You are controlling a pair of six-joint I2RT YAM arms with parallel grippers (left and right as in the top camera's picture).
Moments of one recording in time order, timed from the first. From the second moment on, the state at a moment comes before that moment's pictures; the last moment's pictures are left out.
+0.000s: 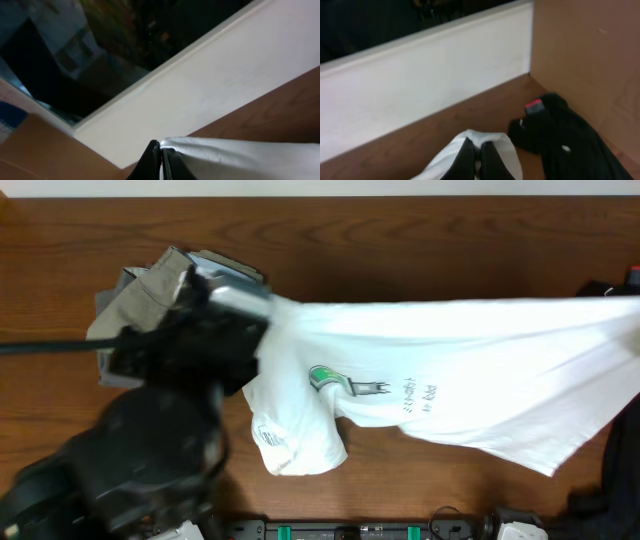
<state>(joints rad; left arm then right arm) -1.04 1.15 1.87 -0.92 -1.04 0.43 -0.16 1.12 2.02 -1.20 0.23 0.28</state>
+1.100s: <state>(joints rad) -1.06 1.28 1.89 -0.86 -1.15 0.48 -0.17 1.18 2.01 -1.08 0.21 0.25</state>
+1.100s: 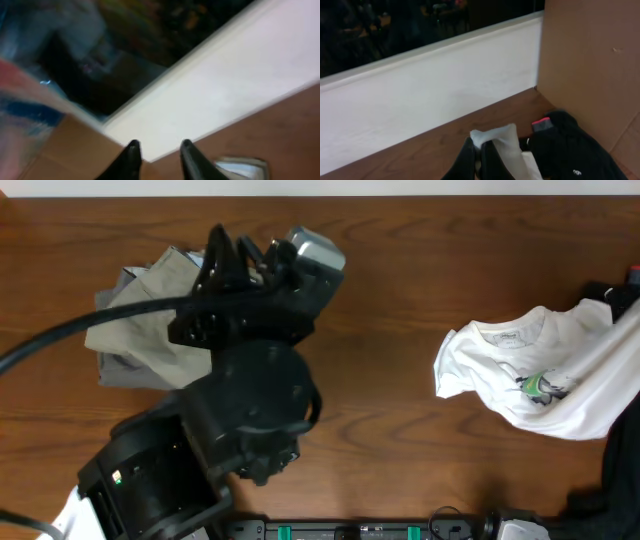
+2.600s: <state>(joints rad) -0.76 2.30 1.89 -0.78 0.76 0.16 -0.17 1.19 2.01 -1.15 0.31 0.24</state>
